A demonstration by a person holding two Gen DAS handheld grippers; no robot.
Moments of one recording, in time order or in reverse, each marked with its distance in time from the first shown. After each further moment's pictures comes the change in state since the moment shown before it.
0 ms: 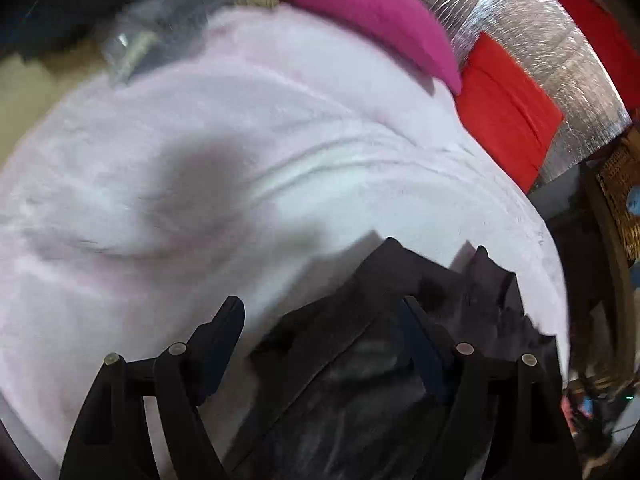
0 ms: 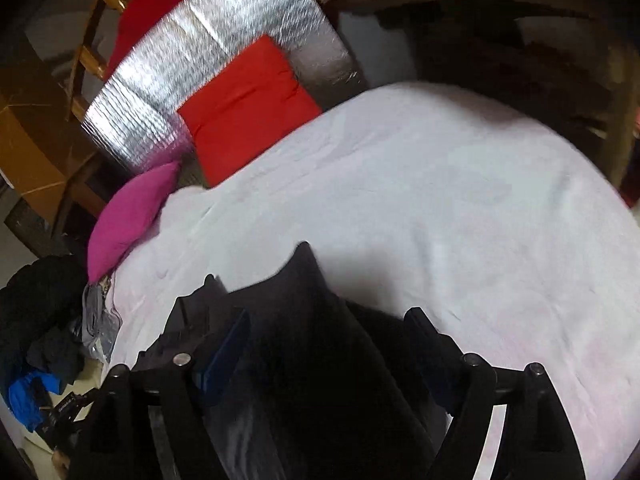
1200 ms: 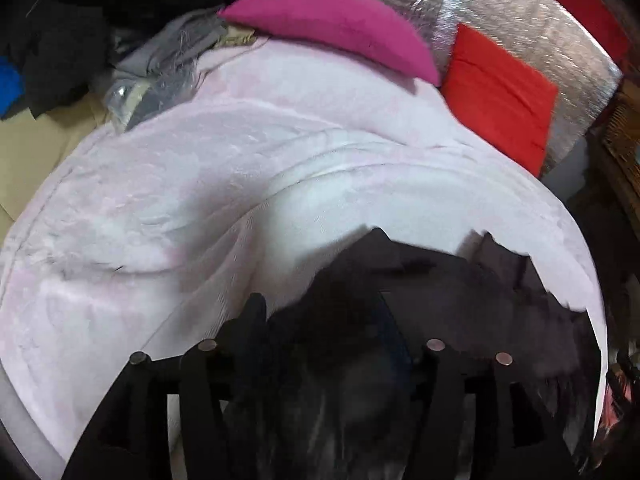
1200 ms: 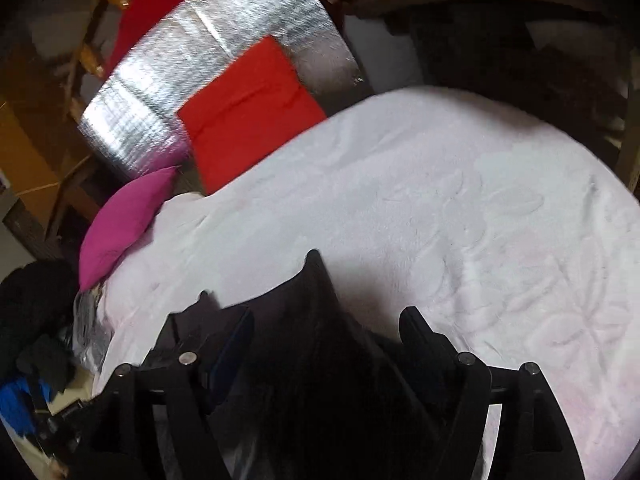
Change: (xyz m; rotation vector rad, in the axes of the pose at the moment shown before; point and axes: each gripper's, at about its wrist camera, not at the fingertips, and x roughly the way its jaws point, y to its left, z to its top) left arm -0.042 -0.035 -0.052 0.169 -0.154 0.140; right arm -0.018 -0.006 -0.034 -0.032 -0.104 0.038
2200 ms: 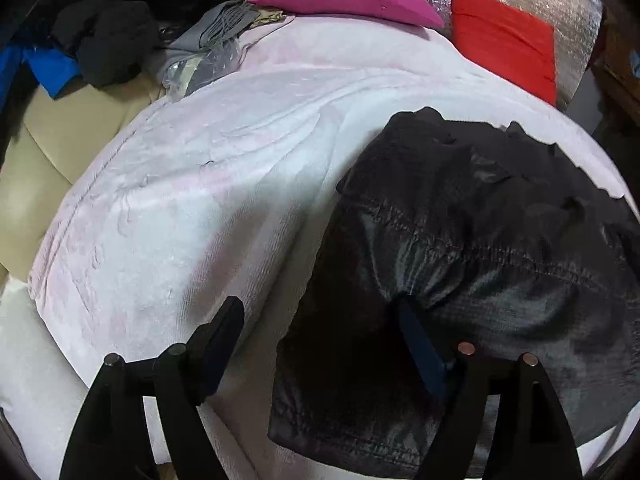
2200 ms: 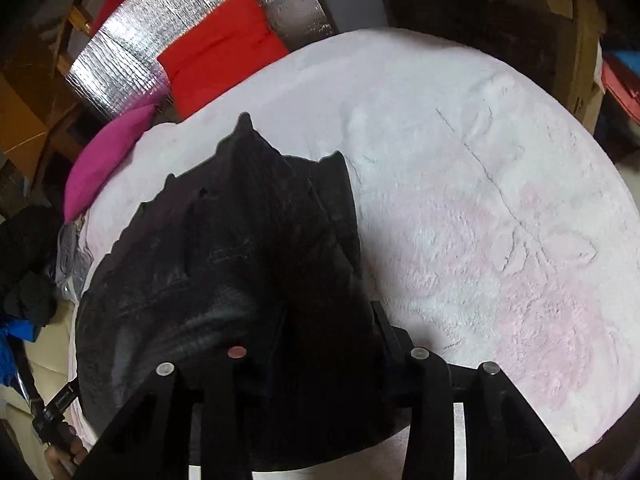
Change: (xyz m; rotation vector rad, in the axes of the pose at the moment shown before) left arm -0.025 0.039 -0.105 0.098 0.042 0.162; right arm -0.056 -0.055 -0.083 0.013 0.182 -0.098
